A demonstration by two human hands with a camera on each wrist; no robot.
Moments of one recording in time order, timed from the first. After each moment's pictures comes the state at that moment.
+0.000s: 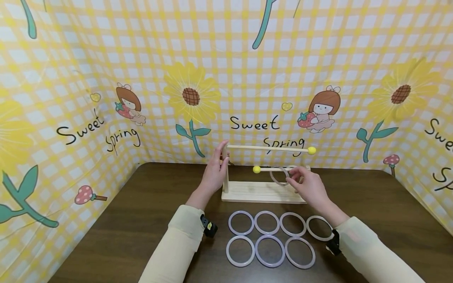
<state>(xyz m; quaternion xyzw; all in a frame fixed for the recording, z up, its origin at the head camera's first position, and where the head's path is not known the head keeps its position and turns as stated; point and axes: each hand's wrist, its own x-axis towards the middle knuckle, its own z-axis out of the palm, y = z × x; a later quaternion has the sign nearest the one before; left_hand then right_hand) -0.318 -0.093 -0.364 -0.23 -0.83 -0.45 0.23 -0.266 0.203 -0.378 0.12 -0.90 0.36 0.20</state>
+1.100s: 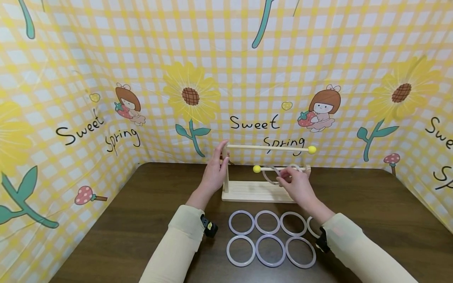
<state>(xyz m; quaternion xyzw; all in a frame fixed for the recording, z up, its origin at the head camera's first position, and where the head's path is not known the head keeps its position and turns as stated) -0.318 -0.094 -0.364 -0.24 -0.83 -0.44 0.23 -0.279 0.176 -0.388 0.15 -0.88 0.38 0.22</state>
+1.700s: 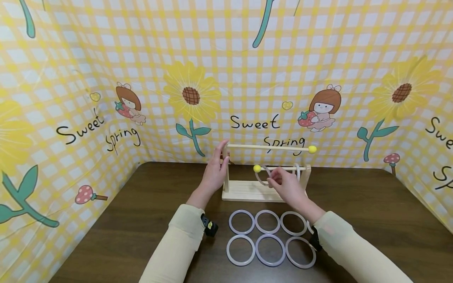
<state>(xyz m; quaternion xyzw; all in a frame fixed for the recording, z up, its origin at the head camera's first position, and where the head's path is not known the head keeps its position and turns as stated) -0.317 -0.094 -0.363 -0.24 -0.83 -0.45 0.23 -0.279 0.153 -0.390 0.17 -0.88 0.42 0.16</state>
